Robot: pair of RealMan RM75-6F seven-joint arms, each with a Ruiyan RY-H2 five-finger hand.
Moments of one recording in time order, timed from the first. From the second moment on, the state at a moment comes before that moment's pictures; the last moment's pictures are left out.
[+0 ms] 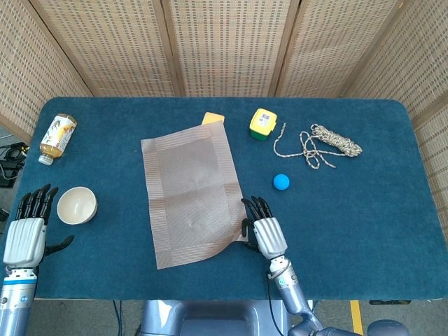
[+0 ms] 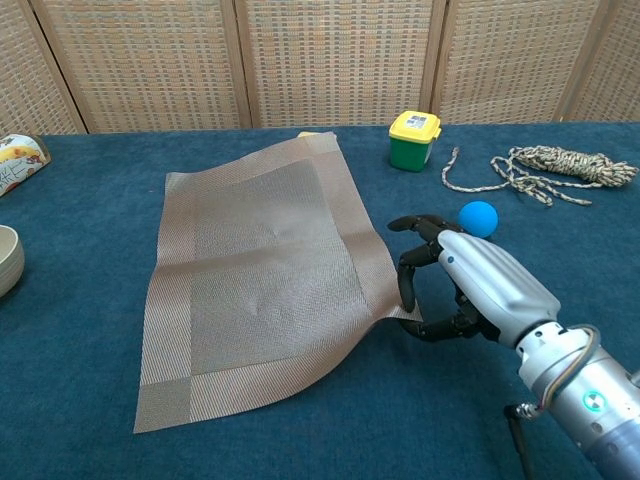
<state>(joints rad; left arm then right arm) -0.12 -1.29 -0.09 -1.68 1.42 1.50 0.21 0.42 -2.06 0.11 -1.04 -1.52 1.34 0.06</state>
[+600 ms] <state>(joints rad) -0.12 -1.29 -0.09 -1.68 1.42 1.50 0.20 0.42 -2.04 0.11 -1.08 -1.53 1.35 0.05</state>
